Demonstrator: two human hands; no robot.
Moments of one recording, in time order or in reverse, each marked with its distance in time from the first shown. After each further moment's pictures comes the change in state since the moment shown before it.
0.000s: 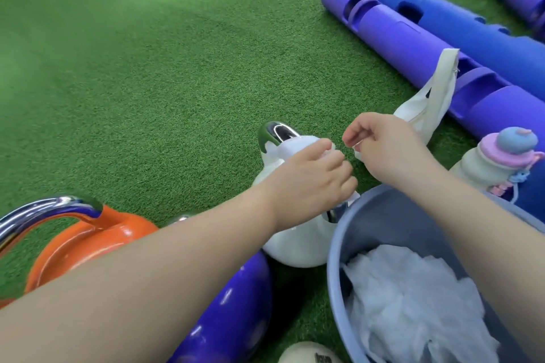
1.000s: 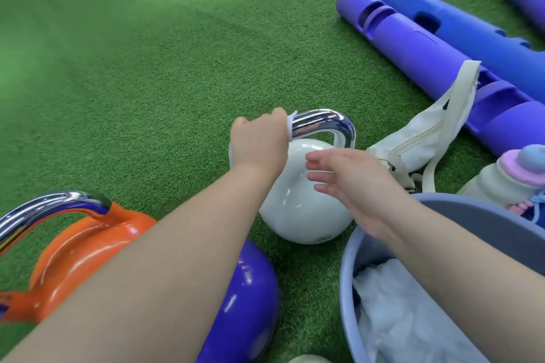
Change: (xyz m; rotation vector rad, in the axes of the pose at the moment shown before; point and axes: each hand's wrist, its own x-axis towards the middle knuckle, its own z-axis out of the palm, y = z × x) left_hand -0.019 -0.055 0.025 -0.148 -0.347 -1.113; right_hand -0.017 -0.038 0.043 0.826 -0.260 0.372
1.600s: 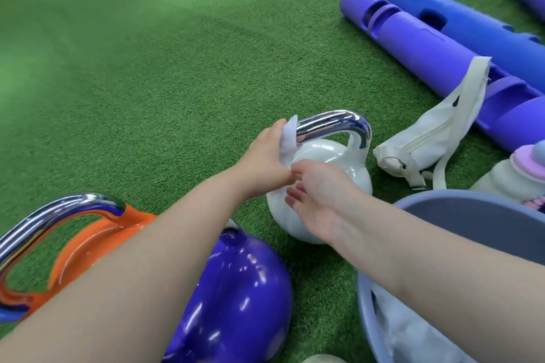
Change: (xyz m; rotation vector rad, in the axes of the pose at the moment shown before) left_hand -0.025 -0.027 -0.021 -0.713 -0.513 -0.074; right_hand -0.001 -0.005 0.065 0.397 0.074 0.347
